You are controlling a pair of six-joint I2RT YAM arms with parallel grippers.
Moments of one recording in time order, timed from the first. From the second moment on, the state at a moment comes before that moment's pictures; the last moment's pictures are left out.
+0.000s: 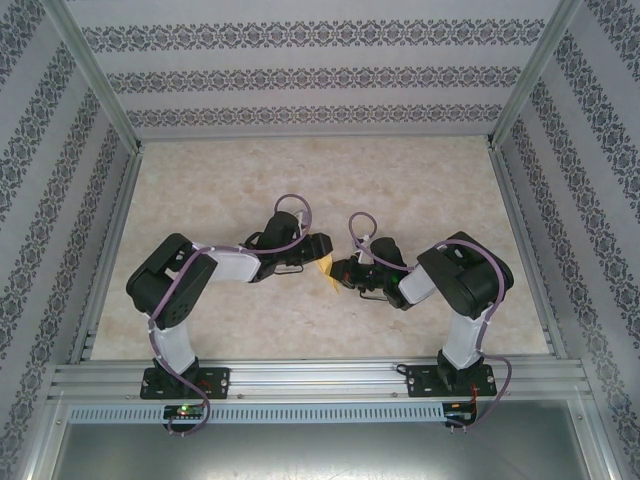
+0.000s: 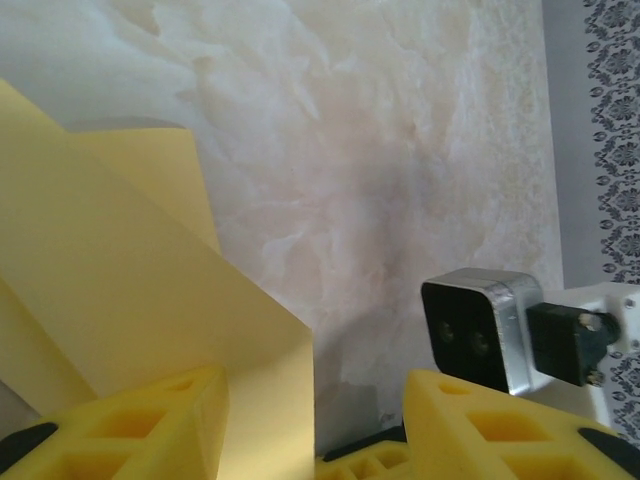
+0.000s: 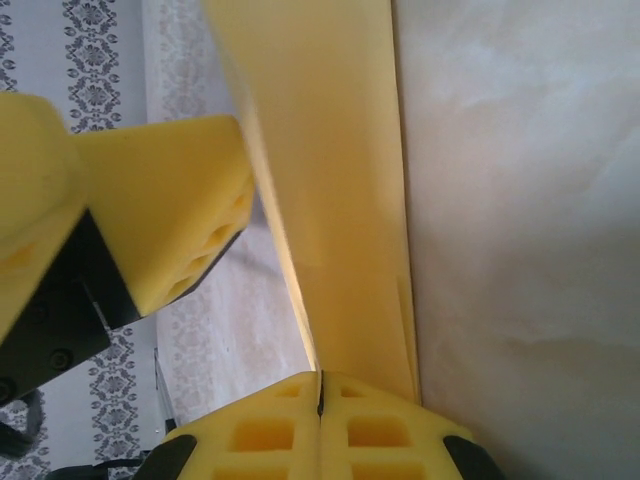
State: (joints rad) left arm -0.60 1.83 0.84 0.37 0.33 -0.90; right arm 0.51 1.85 0.45 0.86 -0.62 1.07
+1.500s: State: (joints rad) left arm -0.60 1.91 0.89 0.37 0.34 -0.90; right arm 0.61 1.50 0.52 0.23 -0.38 0.73
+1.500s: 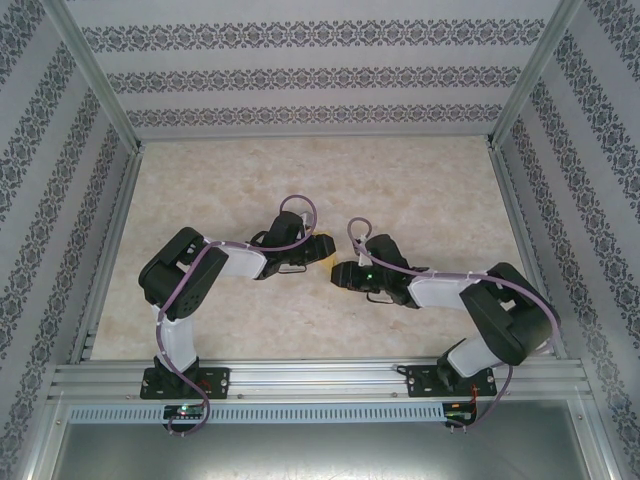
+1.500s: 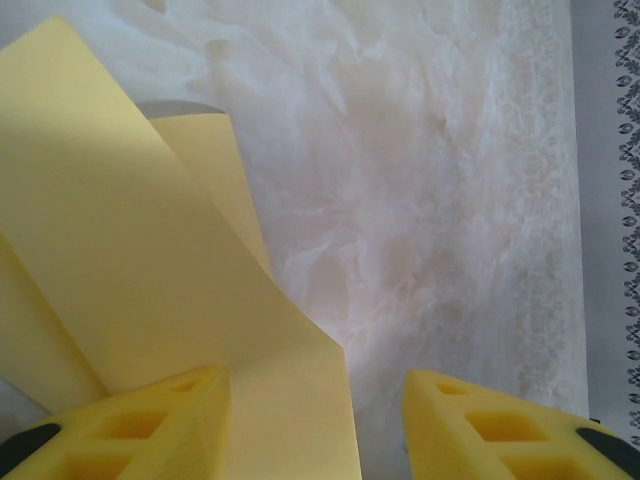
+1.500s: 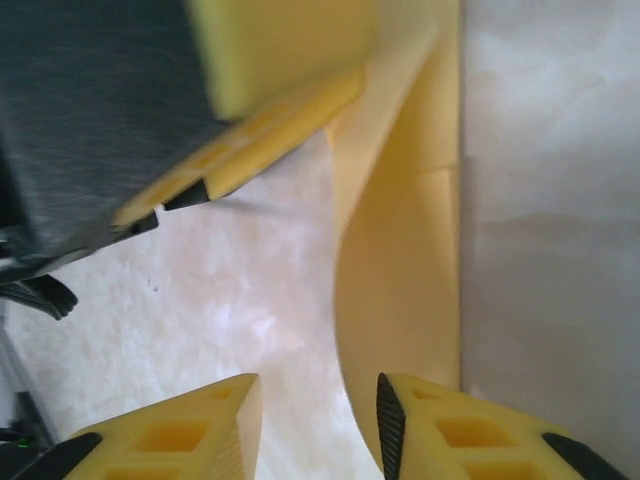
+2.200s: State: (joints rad) left arm -0.60 1.91 0.89 0.37 0.35 -0.90; right arm 0.68 1.60 0.68 -0.02 -0.17 0.44
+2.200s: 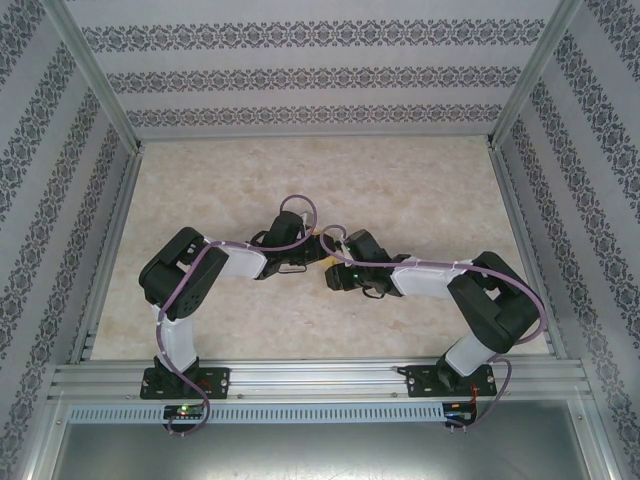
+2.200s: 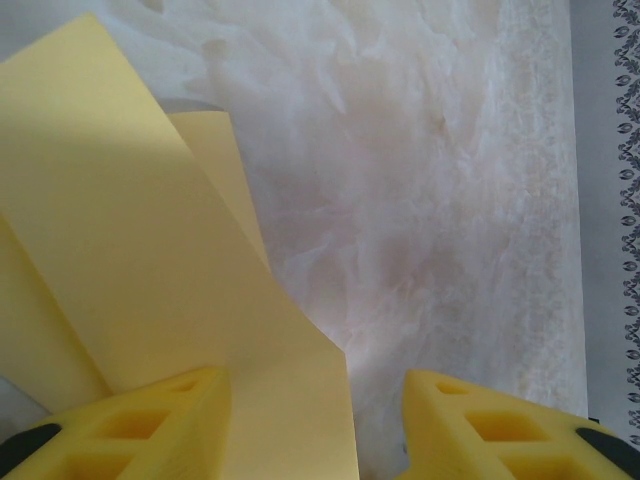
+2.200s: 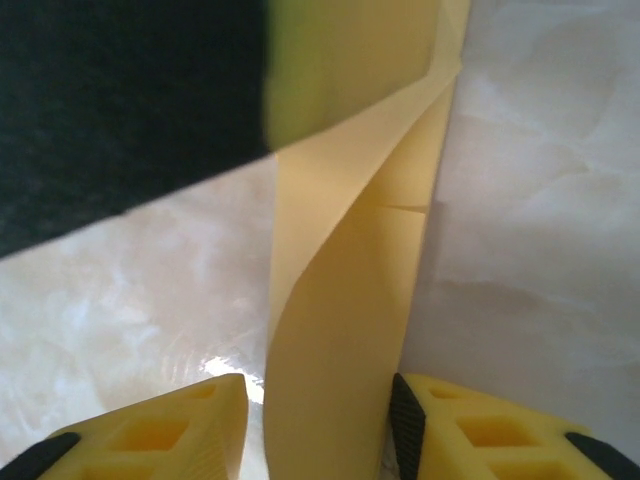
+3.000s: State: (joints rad) left arm -0.60 1.93 0.92 0.34 0.36 -0.90; right arm 0.66 1.60 0.62 0.09 -0.19 0.53
